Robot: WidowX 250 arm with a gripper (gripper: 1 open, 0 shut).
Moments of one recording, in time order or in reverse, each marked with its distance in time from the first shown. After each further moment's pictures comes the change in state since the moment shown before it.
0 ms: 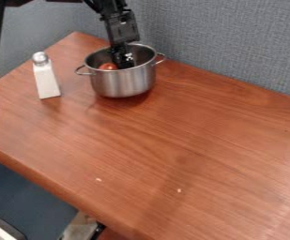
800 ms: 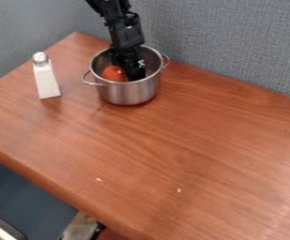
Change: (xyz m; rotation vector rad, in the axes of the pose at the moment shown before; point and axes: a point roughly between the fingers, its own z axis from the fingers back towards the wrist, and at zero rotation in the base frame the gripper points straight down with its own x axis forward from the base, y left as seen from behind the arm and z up) arm 0.003 -0.007 -0.012 0.100 -0.060 0.199
